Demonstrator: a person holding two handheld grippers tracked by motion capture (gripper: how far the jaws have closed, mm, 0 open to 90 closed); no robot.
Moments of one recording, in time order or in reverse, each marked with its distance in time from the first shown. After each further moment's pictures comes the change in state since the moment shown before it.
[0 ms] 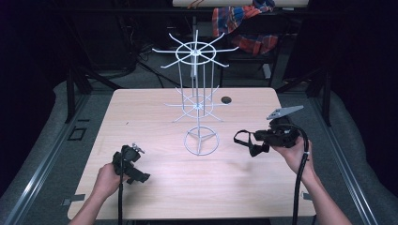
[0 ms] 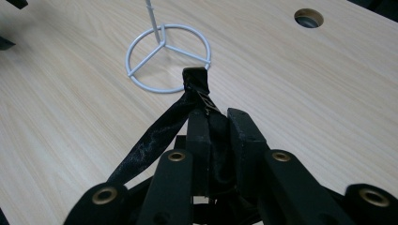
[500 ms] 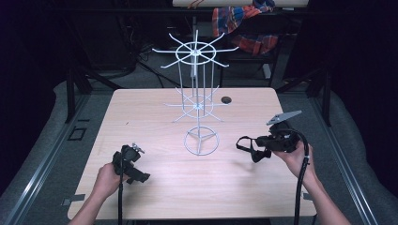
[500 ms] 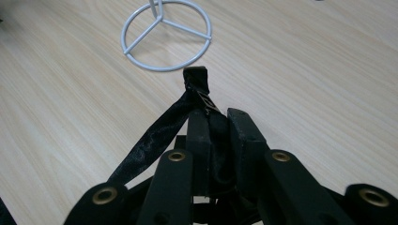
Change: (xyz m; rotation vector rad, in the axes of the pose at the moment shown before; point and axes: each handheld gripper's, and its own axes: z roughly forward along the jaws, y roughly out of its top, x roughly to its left) left arm 0.000 0.000 -0.001 0.000 -0.001 0.003; right arm -0.001 -0.015 0.007 0.064 0.000 0.013
